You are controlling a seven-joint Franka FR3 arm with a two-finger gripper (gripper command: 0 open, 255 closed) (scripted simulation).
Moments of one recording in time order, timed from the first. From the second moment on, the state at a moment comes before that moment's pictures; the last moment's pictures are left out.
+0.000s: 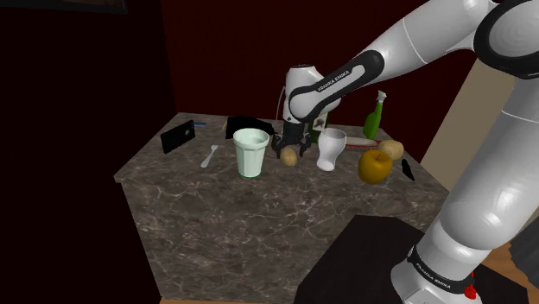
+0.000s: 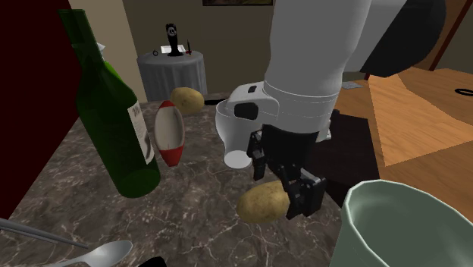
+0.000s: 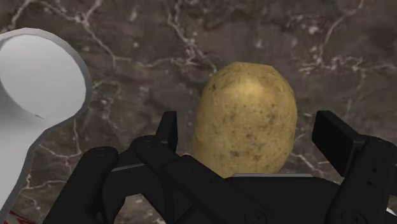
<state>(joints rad) -0.21 0.06 0.18 -2.25 -0.08 2.32 0.62</state>
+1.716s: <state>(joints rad) -0.21 0.04 0.18 -2.24 -0.07 2.29 0.61</state>
